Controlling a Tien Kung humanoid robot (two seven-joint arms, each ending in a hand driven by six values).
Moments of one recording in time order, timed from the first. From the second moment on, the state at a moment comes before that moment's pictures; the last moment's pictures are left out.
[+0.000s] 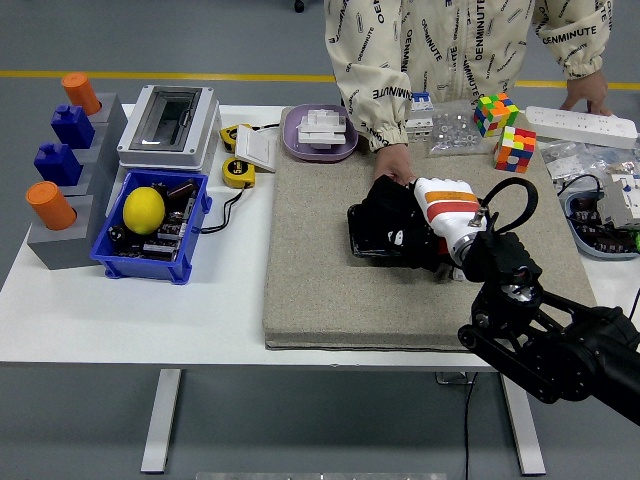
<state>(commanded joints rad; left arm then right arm) -0.07 0.25 -1.22 -0.22 0.96 0.07 0.13 0.65 -0.17 0.59 1.11 -2.03 -0.27 -0.51</state>
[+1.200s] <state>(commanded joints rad) -0.06 0.25 -1.23 -0.23 0.97 0.06 0.13 0.50 -0.46 0.86 1.09 -2.07 -0.27 -0.51</state>
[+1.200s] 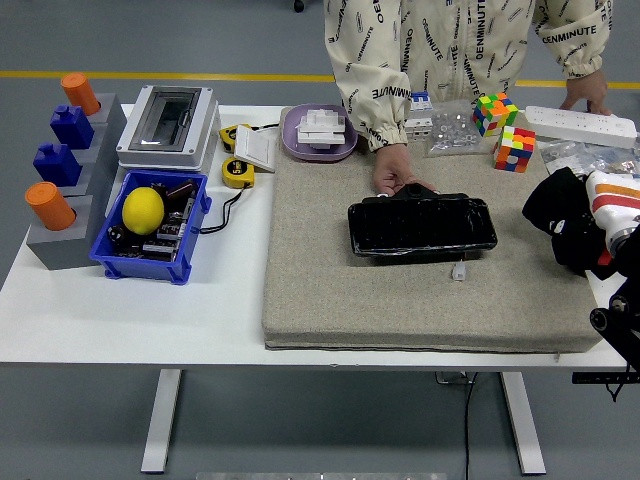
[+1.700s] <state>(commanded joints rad) -0.06 0.25 -1.22 -0.23 0.97 0.06 0.13 0.50 -0.47 0.81 1.14 -1.90 -0.24 -0.59</state>
